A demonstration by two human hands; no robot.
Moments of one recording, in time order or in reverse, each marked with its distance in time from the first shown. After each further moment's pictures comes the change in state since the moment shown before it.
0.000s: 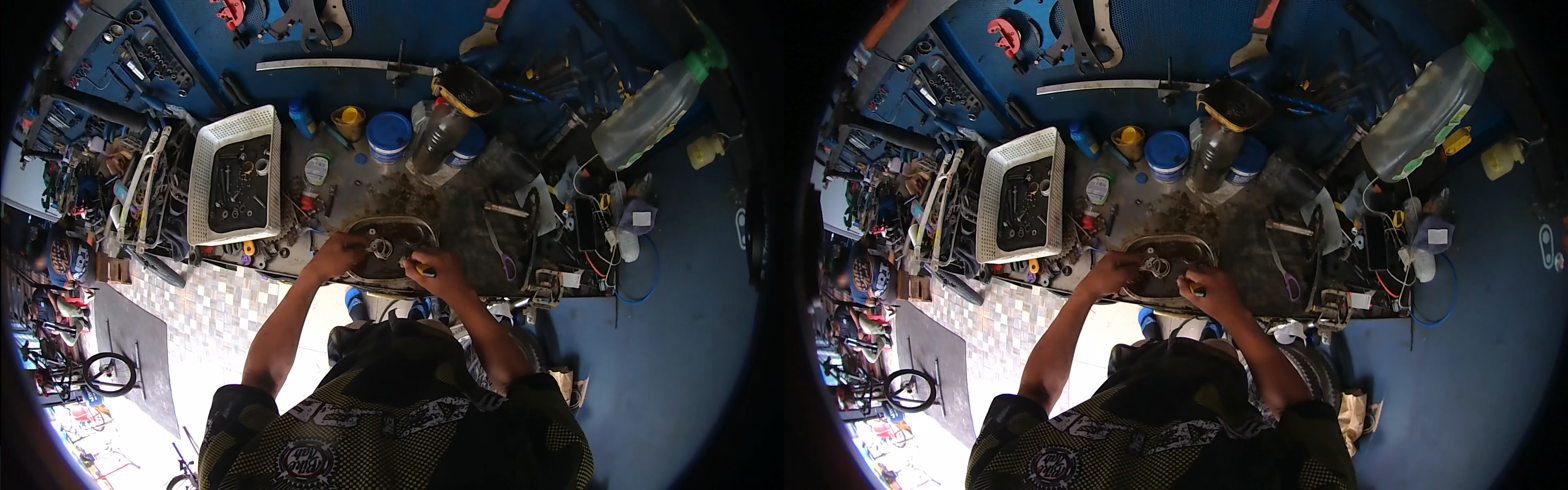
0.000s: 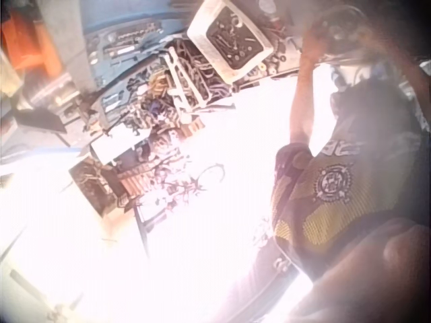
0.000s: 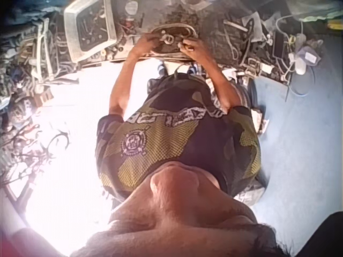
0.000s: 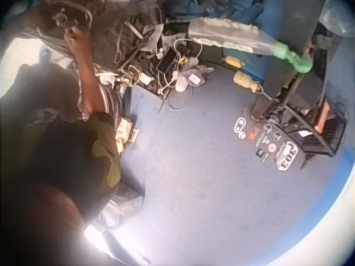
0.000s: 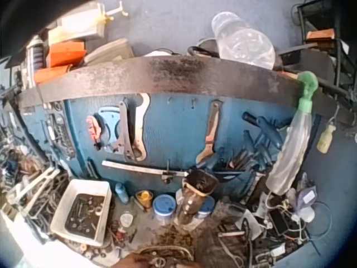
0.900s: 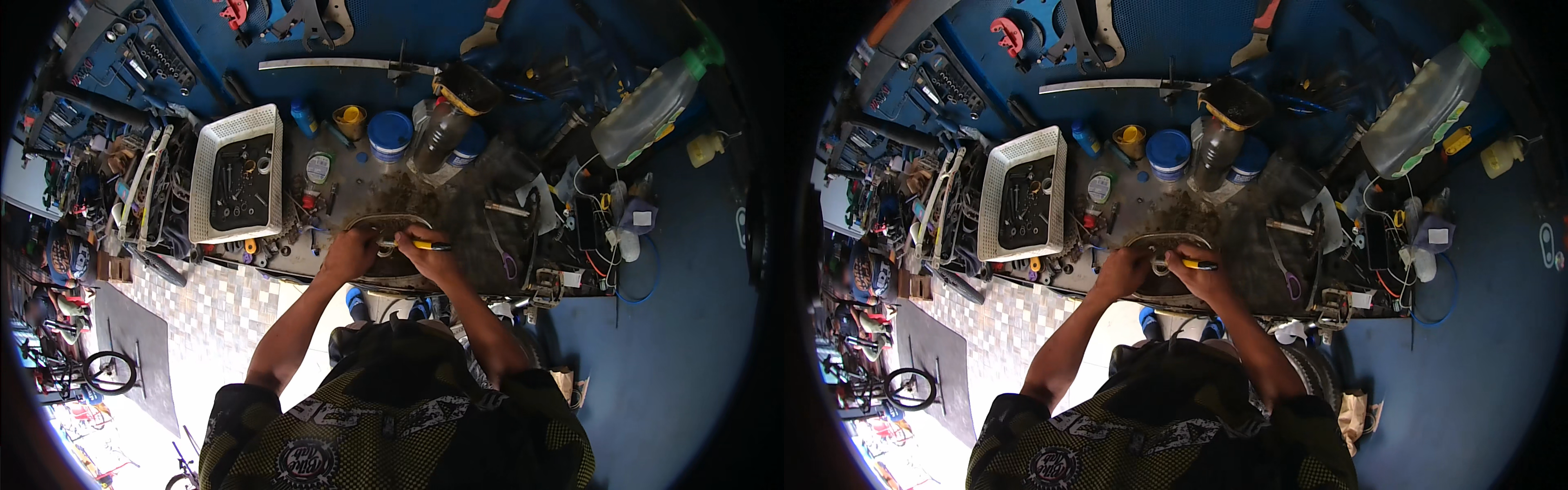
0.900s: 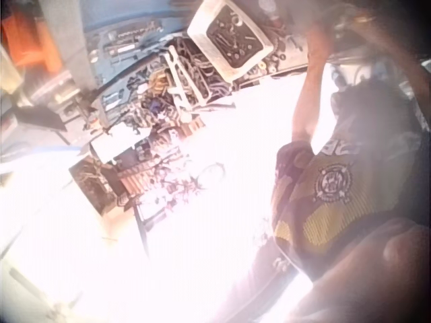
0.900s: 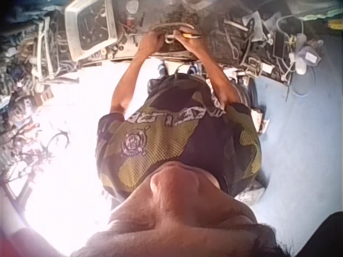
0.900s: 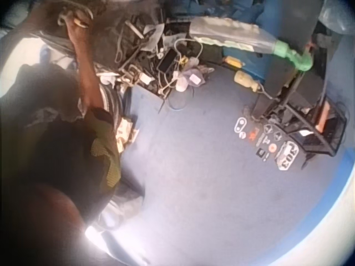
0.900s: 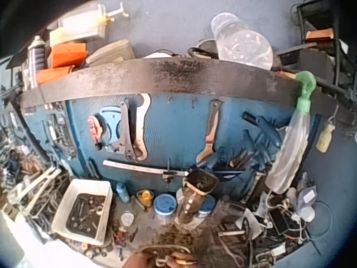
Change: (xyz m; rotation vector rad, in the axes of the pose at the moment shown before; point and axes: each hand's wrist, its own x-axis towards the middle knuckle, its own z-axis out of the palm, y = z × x) left_hand -0.007 0.046 0.023 0.467 0.276 0.072; right_hand 0.031 -0.007 -0.001 0.249 0.040 0.345
